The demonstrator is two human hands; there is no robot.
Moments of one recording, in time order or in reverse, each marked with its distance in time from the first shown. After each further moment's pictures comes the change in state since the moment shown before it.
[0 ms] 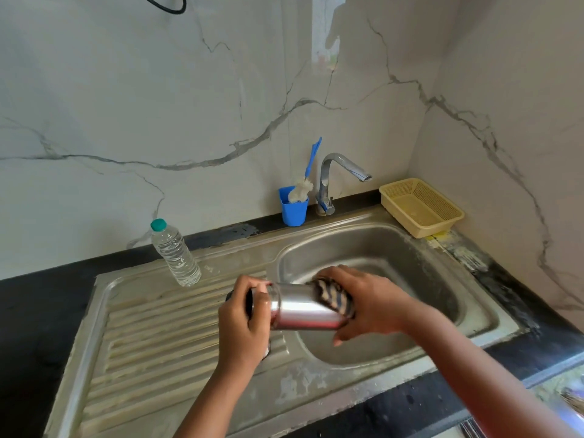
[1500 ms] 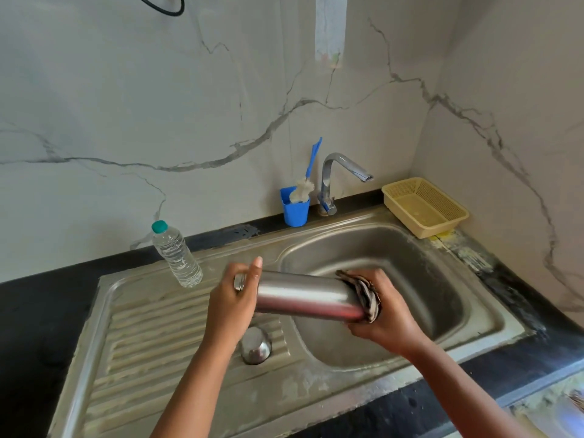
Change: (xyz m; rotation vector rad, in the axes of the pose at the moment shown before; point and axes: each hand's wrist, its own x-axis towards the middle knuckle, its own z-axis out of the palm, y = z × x) left_hand 0.036 -0.007 -0.007 0.130 -0.159 -0.419; right_hand -0.016 0.037 0.059 0.555 0.578 -0.044
